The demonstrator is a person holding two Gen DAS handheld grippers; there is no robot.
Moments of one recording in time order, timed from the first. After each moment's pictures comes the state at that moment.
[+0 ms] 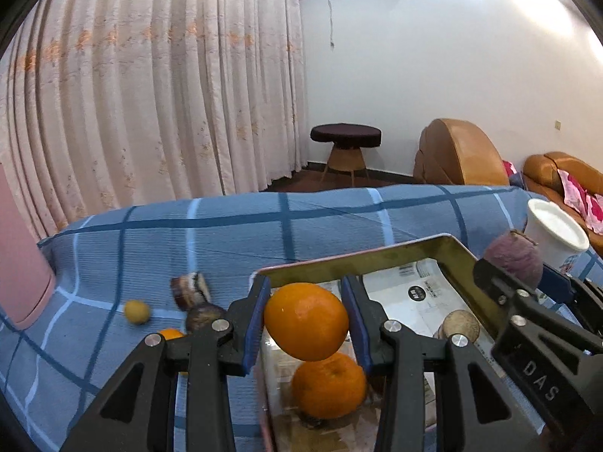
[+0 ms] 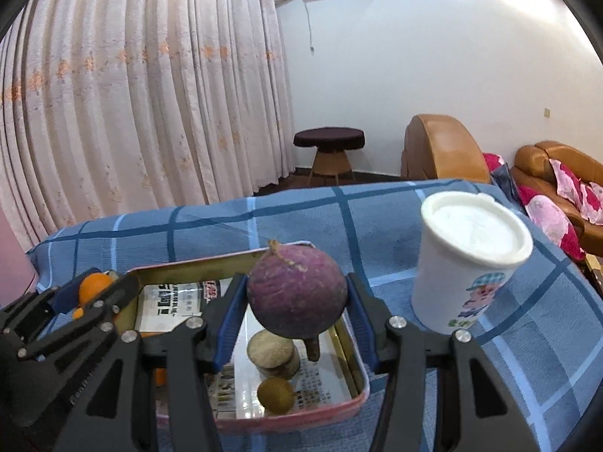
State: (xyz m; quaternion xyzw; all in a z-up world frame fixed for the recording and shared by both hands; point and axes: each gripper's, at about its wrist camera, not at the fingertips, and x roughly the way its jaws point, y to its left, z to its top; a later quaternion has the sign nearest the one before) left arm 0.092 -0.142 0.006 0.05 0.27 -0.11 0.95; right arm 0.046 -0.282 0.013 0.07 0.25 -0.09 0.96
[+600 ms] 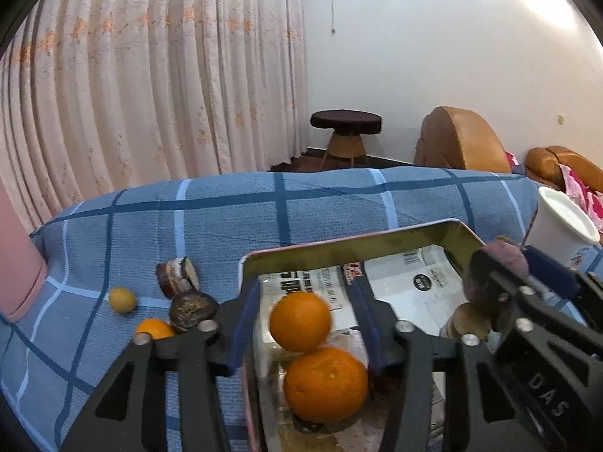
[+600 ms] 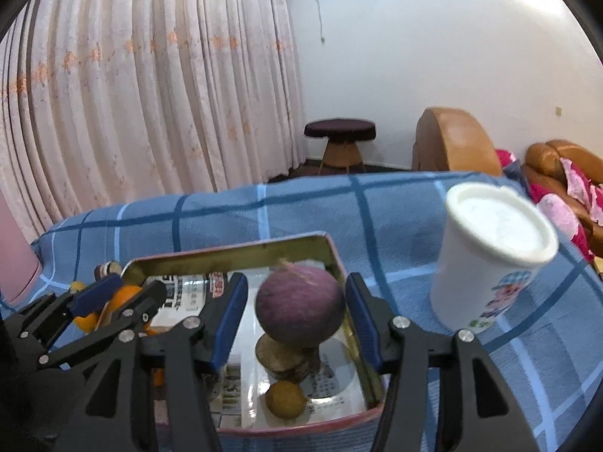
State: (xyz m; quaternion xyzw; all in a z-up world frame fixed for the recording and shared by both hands) left arm 0.098 -0.141 -0.005 0.05 0.29 -0.10 0.95; right arm 0.053 -0.279 0.002 0.07 0.26 -0.07 0.96
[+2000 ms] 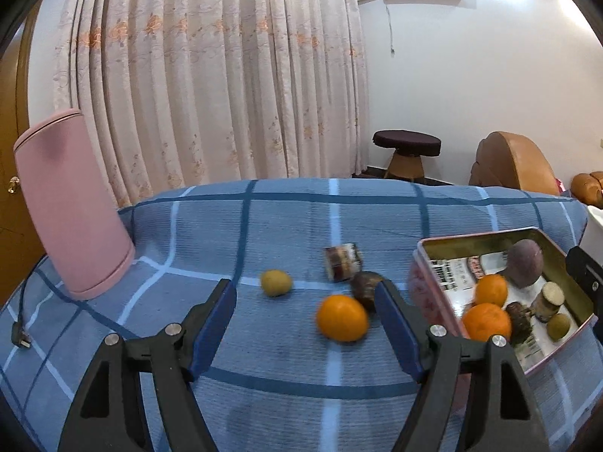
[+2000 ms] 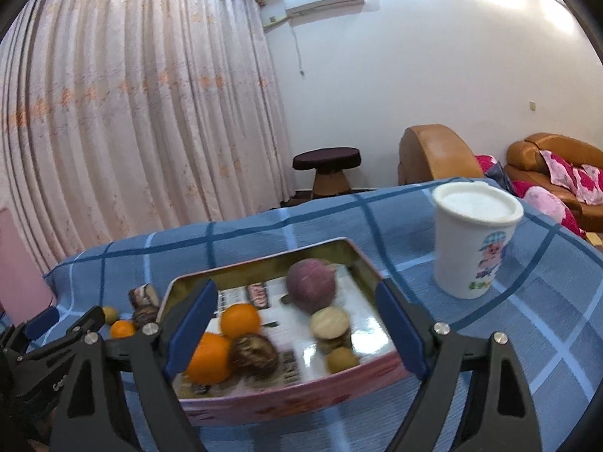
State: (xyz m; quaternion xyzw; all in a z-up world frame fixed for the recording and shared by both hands) left arm 0.073 -0.025 -0.001 0.04 0.26 0.00 0.96; right arm 0.013 -0.226 0.013 0.10 0.20 -0.10 0.97
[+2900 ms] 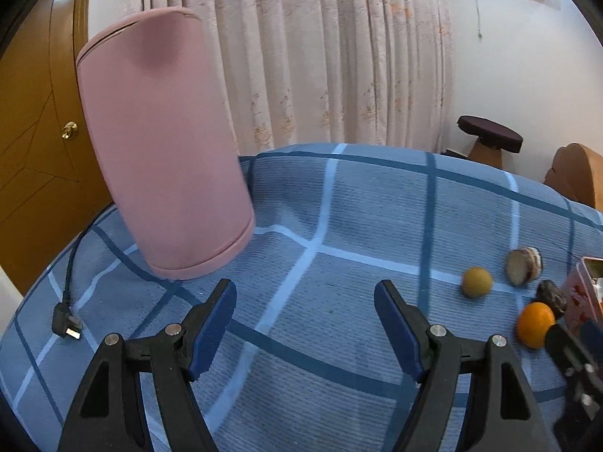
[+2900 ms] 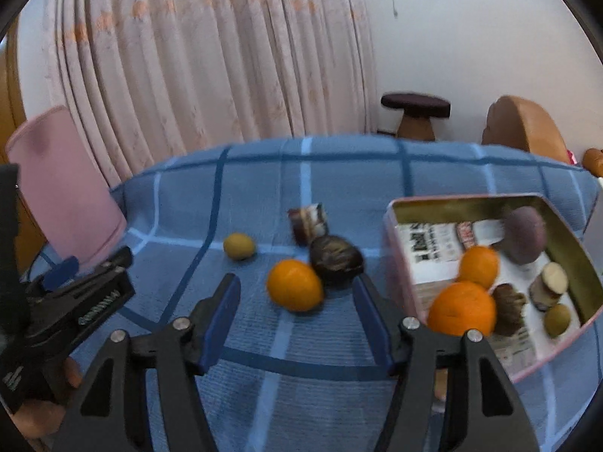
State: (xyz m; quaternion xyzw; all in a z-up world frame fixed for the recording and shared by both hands) left arm 0.107 0.110 -0.016 -0.01 0.32 0.14 0.94; right arm 0.090 -0.076 -0.018 0.06 0.34 0.05 0.94
